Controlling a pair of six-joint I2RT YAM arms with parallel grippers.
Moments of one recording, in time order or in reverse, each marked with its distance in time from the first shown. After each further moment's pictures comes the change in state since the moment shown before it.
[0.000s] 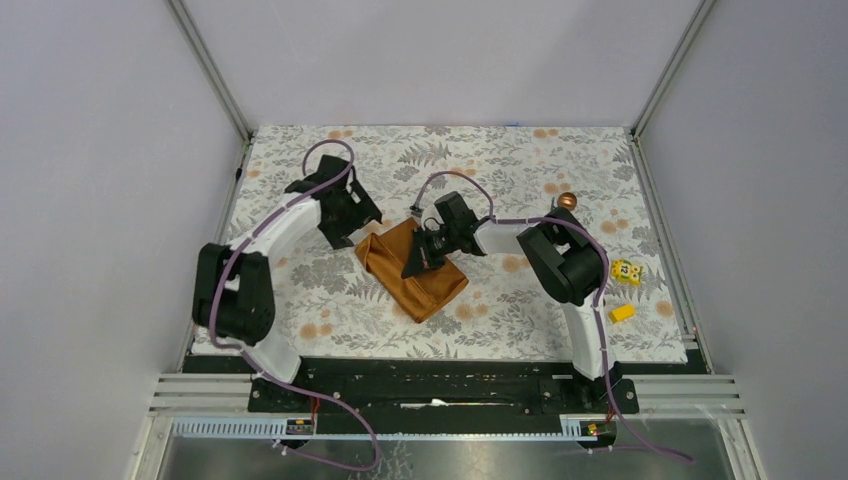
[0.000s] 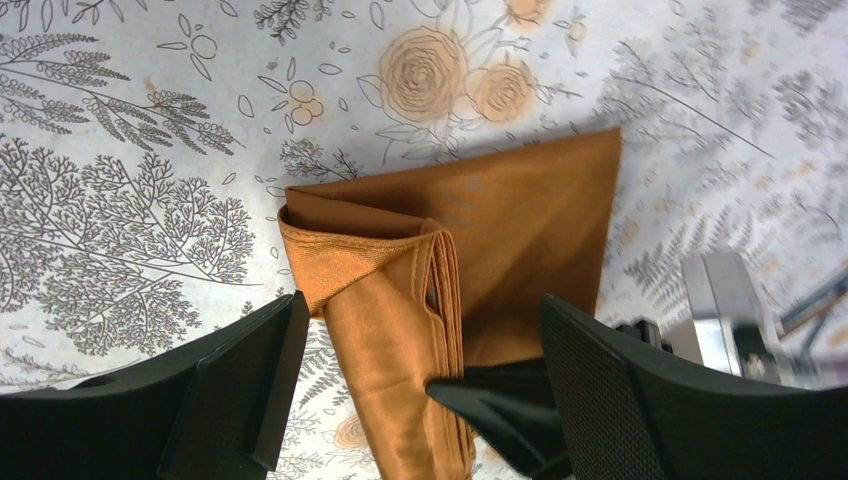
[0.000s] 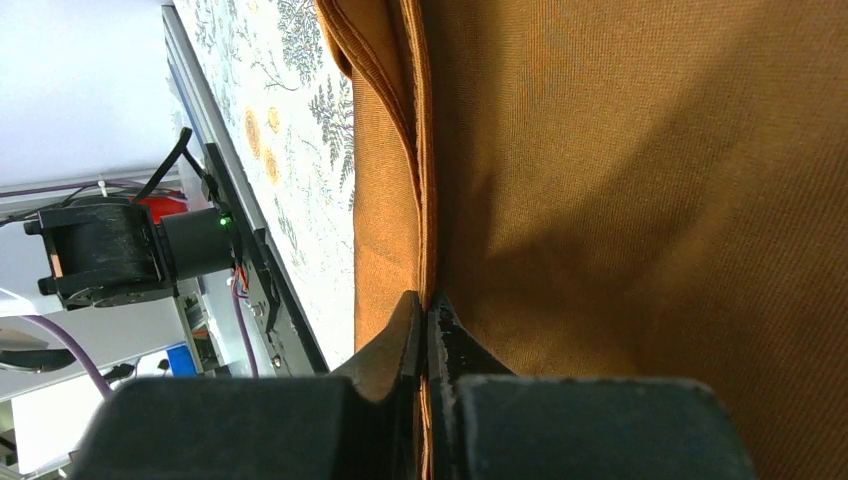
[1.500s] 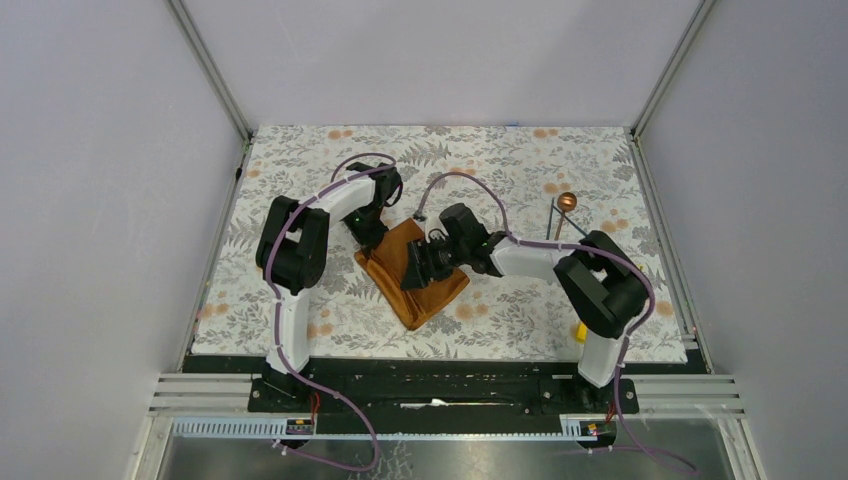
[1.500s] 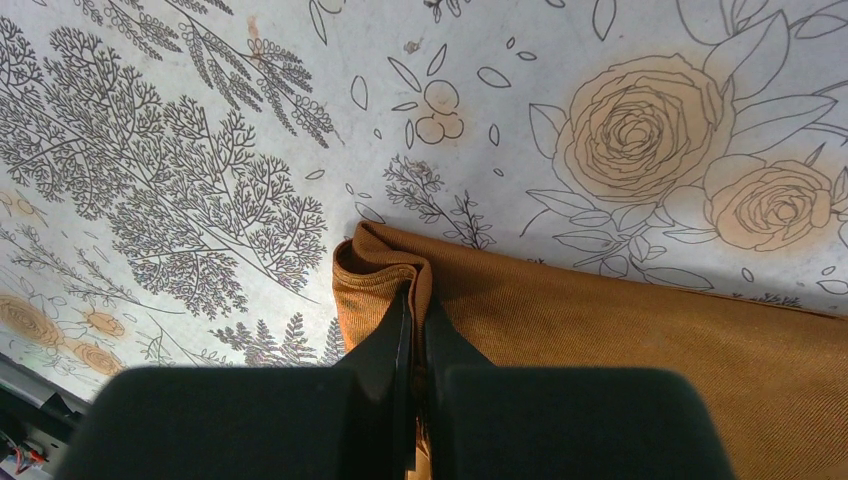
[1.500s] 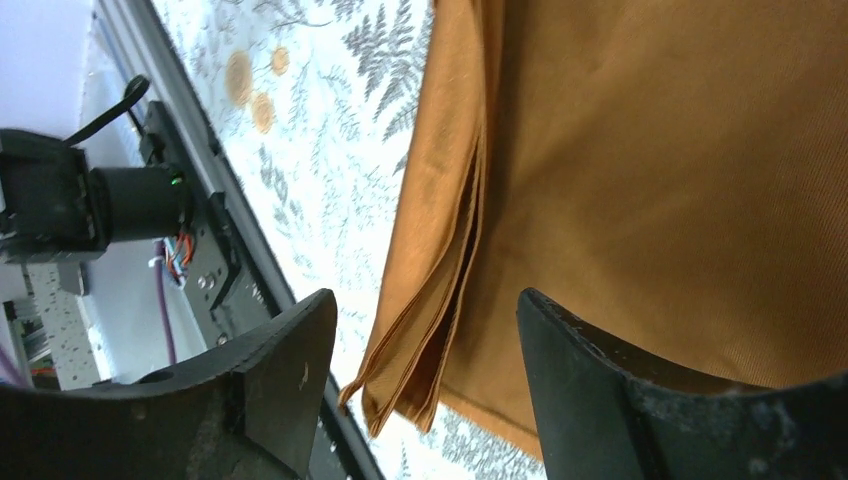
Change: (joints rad) left arm -0.138 0.426 0.345 -0.437 -0.317 -0.247; right arm 0.087 -0.334 -0.249 0.010 0.204 -0.121
